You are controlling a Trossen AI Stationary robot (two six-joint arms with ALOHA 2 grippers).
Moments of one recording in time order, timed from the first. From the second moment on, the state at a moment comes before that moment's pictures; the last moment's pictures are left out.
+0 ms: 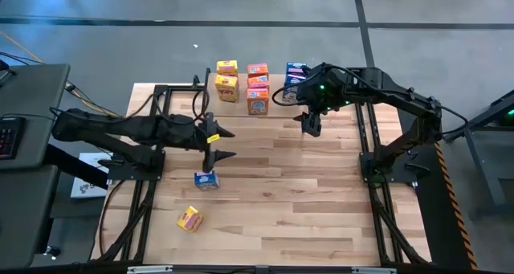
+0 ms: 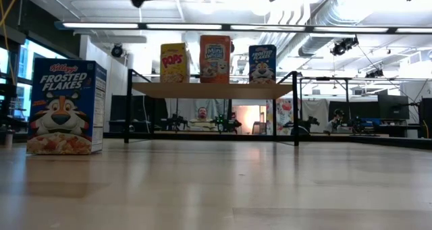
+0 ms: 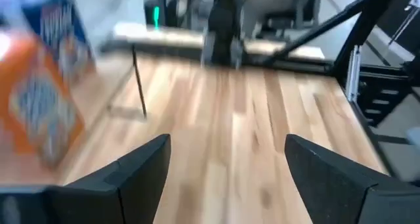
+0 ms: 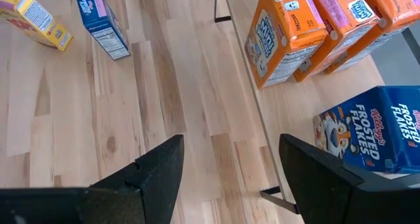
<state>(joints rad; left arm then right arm) -0.10 1.07 0.94 -0.25 -0.16 -0.12 -0.20 1.49 1.85 -1.25 0.02 -0.01</state>
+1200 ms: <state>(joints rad) -0.38 1.17 1.07 -1.01 -0.25 -0.60 -0.20 1.49 1.85 -1.25 0.02 0.05</state>
